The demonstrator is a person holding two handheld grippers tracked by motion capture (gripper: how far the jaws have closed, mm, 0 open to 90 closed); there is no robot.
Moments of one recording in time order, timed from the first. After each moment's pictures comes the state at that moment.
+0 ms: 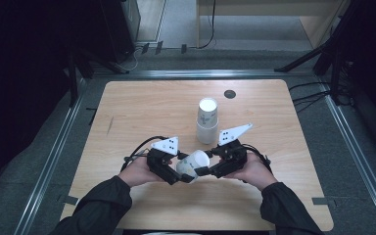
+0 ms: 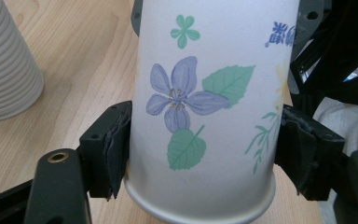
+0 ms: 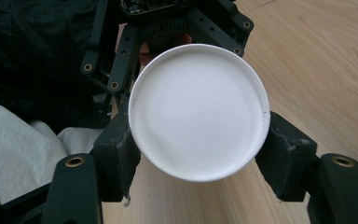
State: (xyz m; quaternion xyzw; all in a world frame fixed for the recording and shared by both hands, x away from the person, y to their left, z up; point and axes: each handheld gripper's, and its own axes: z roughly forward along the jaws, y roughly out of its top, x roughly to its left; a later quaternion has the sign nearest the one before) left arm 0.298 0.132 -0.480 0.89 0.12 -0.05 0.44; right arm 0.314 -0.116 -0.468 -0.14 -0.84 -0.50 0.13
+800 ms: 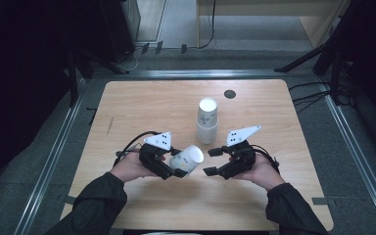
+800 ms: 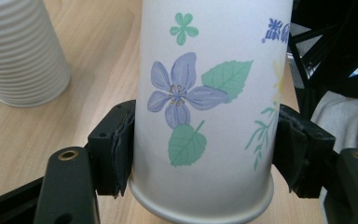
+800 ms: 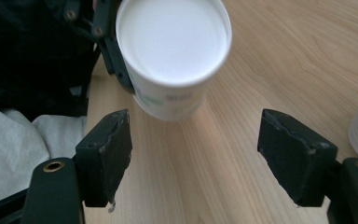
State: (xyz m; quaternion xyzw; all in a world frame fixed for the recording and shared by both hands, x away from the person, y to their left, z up) left arm 0.305 0.151 -0.462 0.89 0.13 -0.04 0.43; right arm 0.311 -0.138 -0.467 -0.16 -0.86 -0.48 0.08
